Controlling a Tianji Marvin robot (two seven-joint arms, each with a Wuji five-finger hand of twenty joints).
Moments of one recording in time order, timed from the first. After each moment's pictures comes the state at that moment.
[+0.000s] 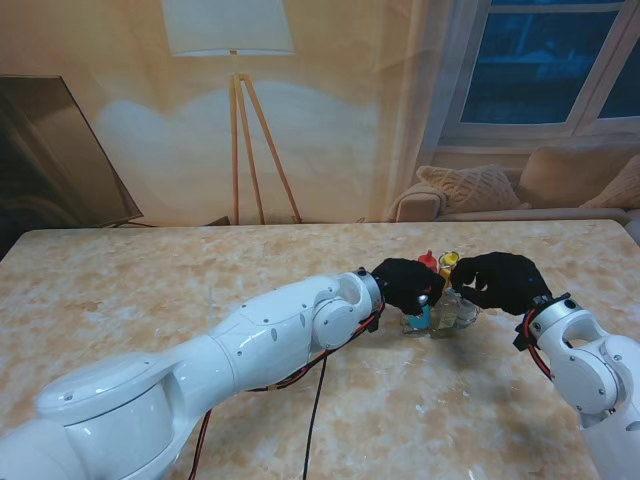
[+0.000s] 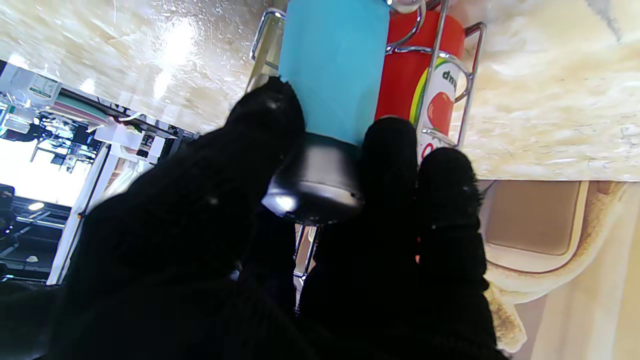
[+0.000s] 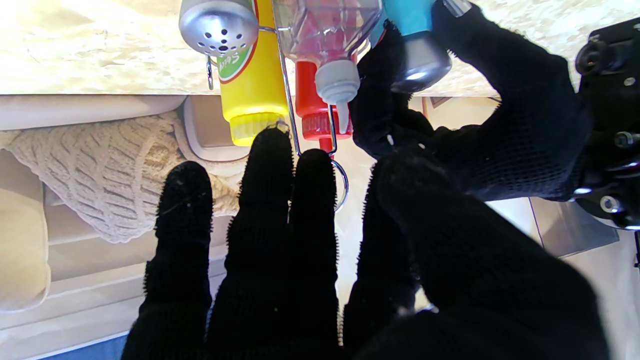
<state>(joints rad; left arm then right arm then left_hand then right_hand) 0.68 -1.59 -0.23 -0.71 0.46 -0.24 0.19 -1.59 -1.05 1.55 -1.61 -0.93 -0.34 0.00 0.88 -0.77 0.79 -0.28 0.67 -0.01 1.07 0.45 0.81 0.19 0.68 0.80 1.01 0.11 0.80 0.95 0.67 0.12 1.20 0.69 0.66 -0.51 0.82 -0.23 0.71 -0.36 0.94 0.49 0.96 -0.07 0.56 0.63 1.01 -0.09 0.57 0.55 0.59 0.13 1.02 0.41</state>
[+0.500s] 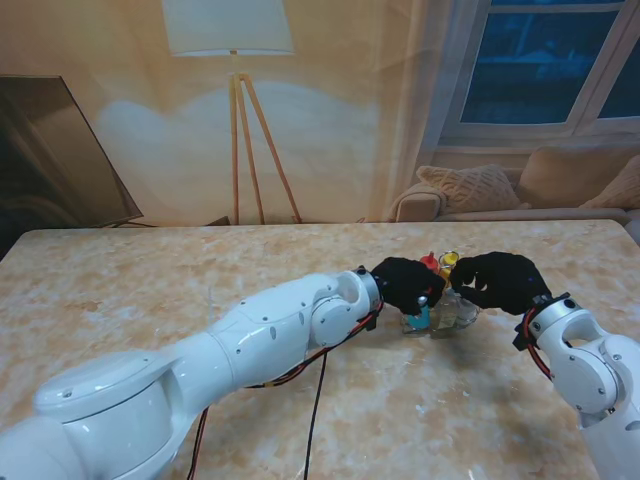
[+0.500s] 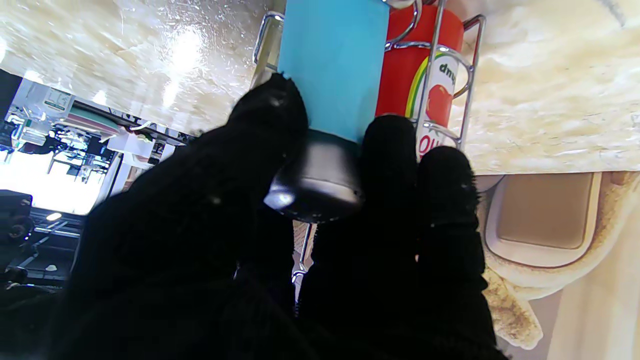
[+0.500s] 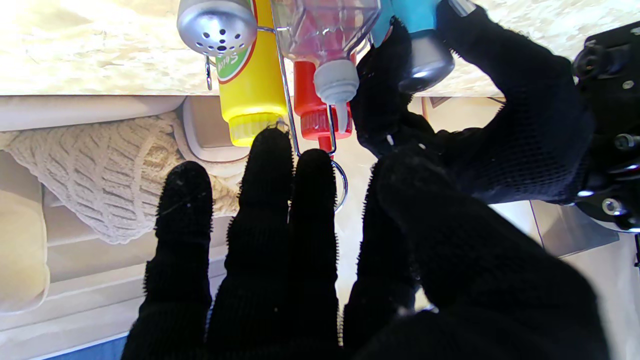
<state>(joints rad) 0.67 -1.59 -0.22 -0.70 0.48 -0.27 0.20 -1.59 -1.05 1.55 -1.61 -0.93 -0.34 0.00 0.89 -0.78 0.79 -0.28 0.69 -0.04 1.07 0.42 0.83 0.17 0.62 0.80 1.01 0.11 0.75 0.96 0.67 0.11 1.18 0.69 0.66 -0.51 0.82 -0.23 0.71 -0.36 0.94 0.49 0.96 -0.07 0.56 0.63 1.01 -0.09 0.57 0.55 0.59 0.13 1.02 0.41</state>
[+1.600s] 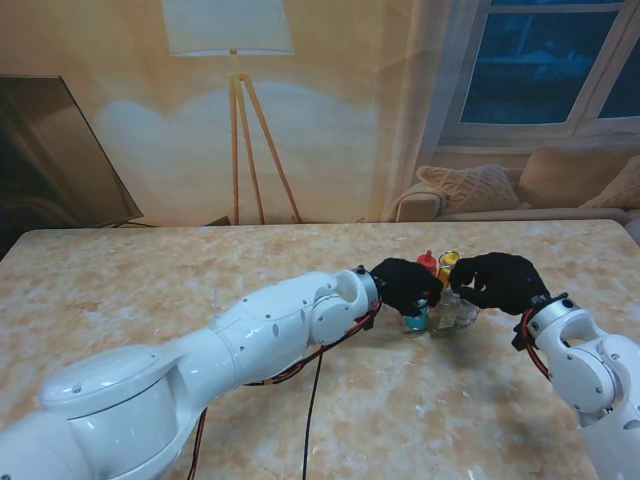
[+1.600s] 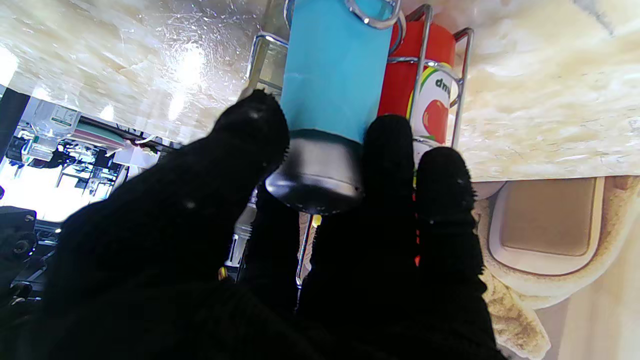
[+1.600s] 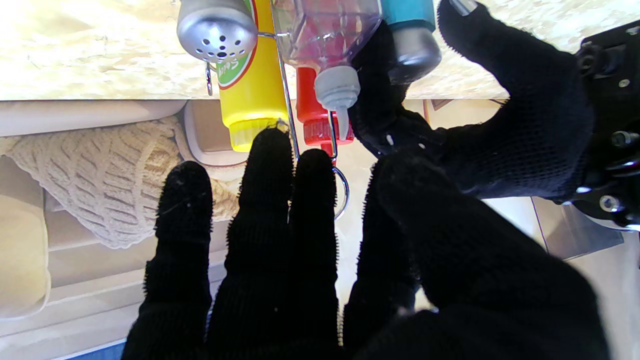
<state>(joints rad) 0.65 -1.61 -0.20 -0.64 0.49 -0.32 0.20 -1.59 -1.05 1.54 -1.60 -0.93 -0.33 0.01 0.78 -0.73 0.86 -0.28 0.69 0.03 0.83 0.41 0.75 0.15 0.67 0.56 0.95 0.11 0.63 0.83 0.61 0.11 1.09 0.64 0.66 -0.51 0.82 -0.23 0.71 -0.36 0.94 0.49 0.96 -0.07 0.56 0.63 1.01 -0.09 0.57 0.55 0.59 0.13 1.02 0.41</state>
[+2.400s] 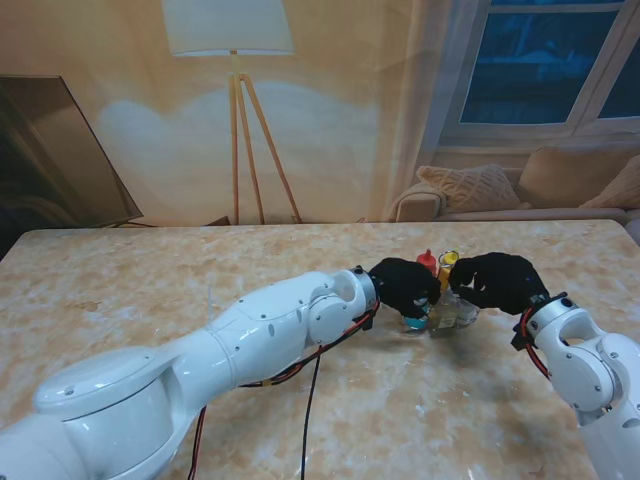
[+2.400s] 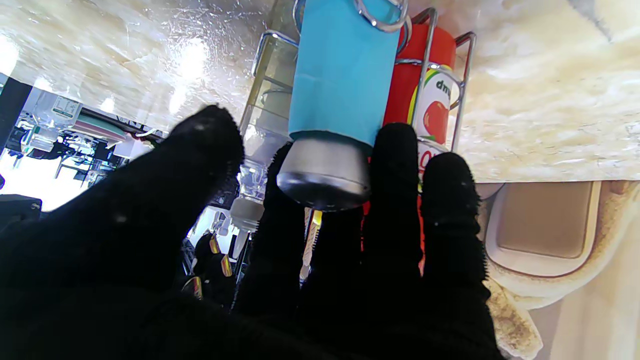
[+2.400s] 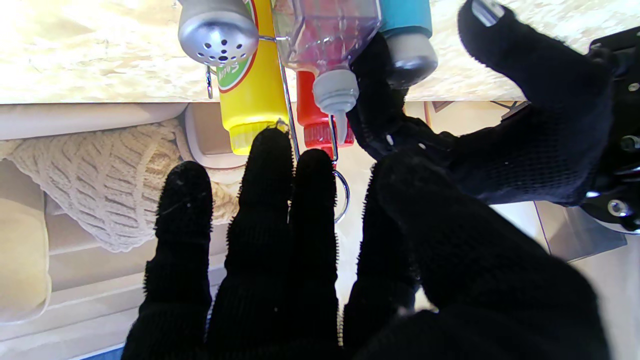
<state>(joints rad) 0.66 -1.59 -0.22 -0.67 0.48 -0.31 0.19 -1.58 -1.05 1.53 -1.60 -0.92 -0.33 0.02 0.56 -0.69 0.96 -0.21 0.71 0.08 0.67 0.44 0.69 0.15 0.57 0.46 0.87 0.15 0.58 0.77 0.54 0.16 1.06 0.63 0.66 -0.51 0.82 -0.23 0.71 -0.36 0.94 0.49 0.96 -0.07 0.56 0.63 1.01 -0.09 0.57 0.55 0.59 0.13 1.02 0.41</state>
